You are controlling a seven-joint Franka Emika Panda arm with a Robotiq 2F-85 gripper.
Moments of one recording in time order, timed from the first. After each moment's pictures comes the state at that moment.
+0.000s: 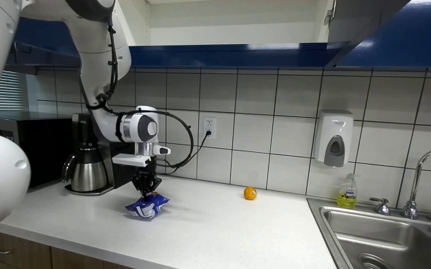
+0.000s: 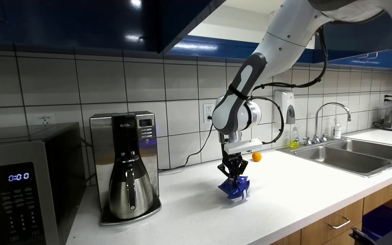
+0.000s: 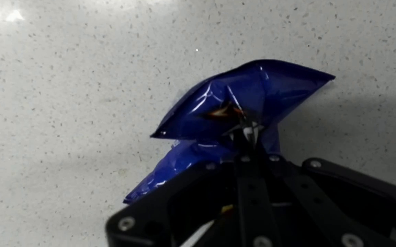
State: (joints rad) arm 0.16 0.35 0.00 -2.19 -0.07 2.44 0.24
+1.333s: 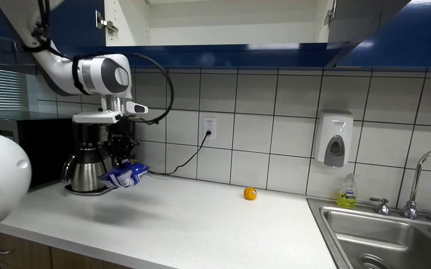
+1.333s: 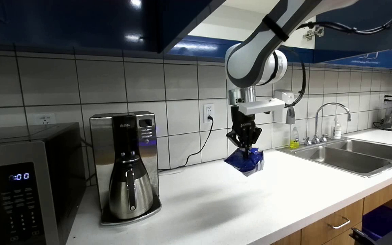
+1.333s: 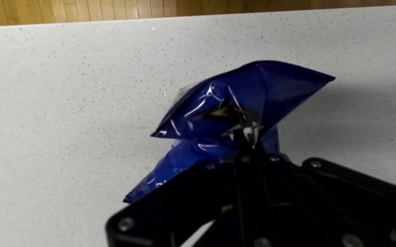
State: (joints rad) arm 0.17 -0.23 0.09 -2.48 -0.07 2.22 0.24
